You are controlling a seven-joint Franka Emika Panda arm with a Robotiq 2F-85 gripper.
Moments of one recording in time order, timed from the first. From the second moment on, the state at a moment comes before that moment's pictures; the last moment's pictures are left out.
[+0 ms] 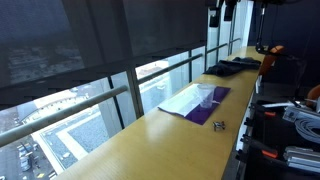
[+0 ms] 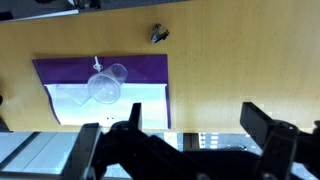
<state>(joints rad) 0.03 -0.31 0.38 -2.15 -0.10 1.92 0.50</state>
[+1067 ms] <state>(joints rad) 0.05 -0.30 0.37 -2.15 -0.10 1.92 0.52</state>
